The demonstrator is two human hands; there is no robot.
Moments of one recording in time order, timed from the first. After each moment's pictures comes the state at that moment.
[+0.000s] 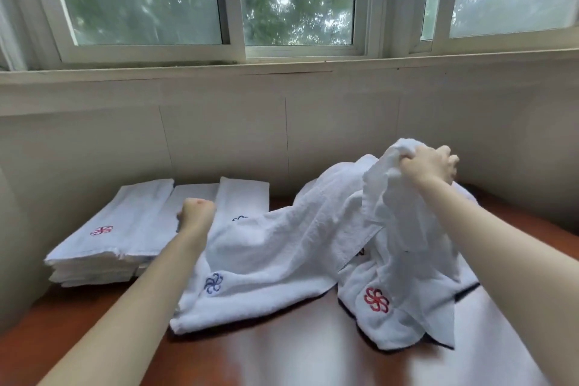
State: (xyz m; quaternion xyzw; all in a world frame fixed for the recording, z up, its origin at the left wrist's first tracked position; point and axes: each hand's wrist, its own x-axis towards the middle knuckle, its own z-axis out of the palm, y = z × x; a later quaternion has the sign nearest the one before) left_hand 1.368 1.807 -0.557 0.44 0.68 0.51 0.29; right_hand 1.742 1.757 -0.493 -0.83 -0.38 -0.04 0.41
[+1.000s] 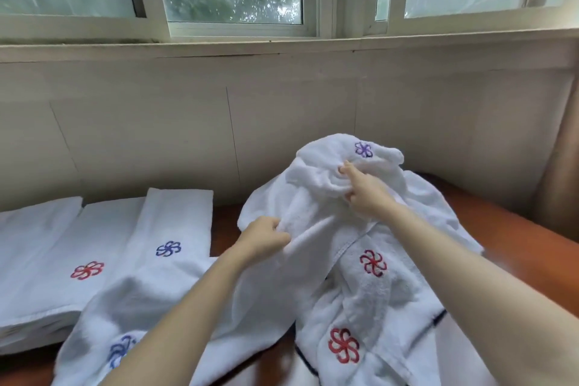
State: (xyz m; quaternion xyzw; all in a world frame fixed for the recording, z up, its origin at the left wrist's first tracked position) left_hand 1.563 1.863 -0.602 0.78 0.48 0.21 0.33; right_hand 1.808 1.849 -0.580 -0.74 -0.63 -0.03 0.23
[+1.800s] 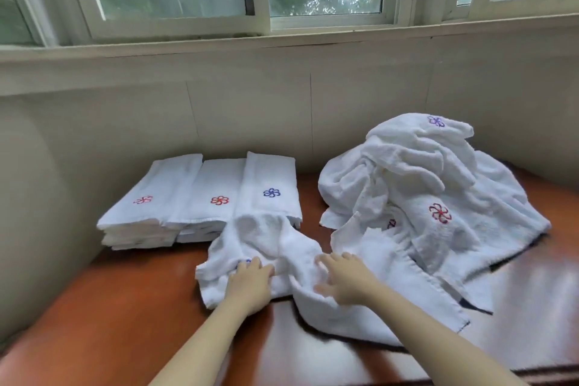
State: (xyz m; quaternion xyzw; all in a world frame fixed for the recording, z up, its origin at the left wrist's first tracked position) left_hand 1.349 1.732 -0.707 0.79 0.61 -0.03 0.02; right_hand 1.567 1.709 -0.700 -0.63 -0.78 0.07 0.02
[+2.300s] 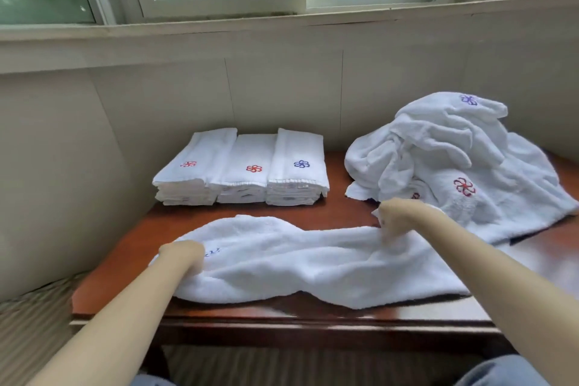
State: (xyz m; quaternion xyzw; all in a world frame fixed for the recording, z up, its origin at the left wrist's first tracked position) left_hand 1.201 1.676 -0.655 0.63 0.72 -0.30 0.05; right_hand 1.583 1.683 -0.607 -0.66 -0.72 0.05 -0.21
